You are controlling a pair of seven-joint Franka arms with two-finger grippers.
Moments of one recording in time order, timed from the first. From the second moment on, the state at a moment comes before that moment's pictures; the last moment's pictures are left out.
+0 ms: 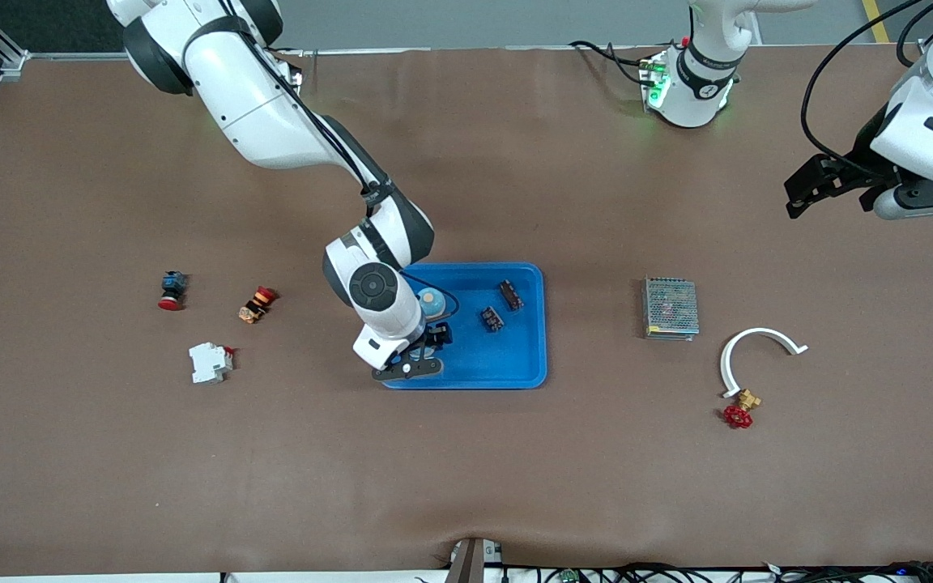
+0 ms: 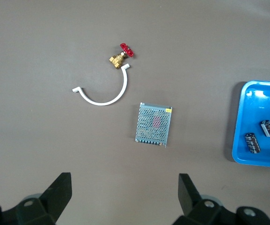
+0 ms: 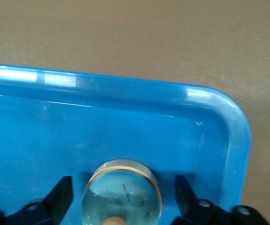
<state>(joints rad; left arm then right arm) -0.05 -0.08 -0.11 -1.67 0.03 1.65 -0.24 0.53 0.88 0.07 -1.41 0.00 2.35 0.46</state>
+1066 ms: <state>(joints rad) -0.05 -0.08 -0.14 -1.67 0.03 1.65 -0.24 0.54 0.52 0.08 -1.35 0.00 1.77 0.46</state>
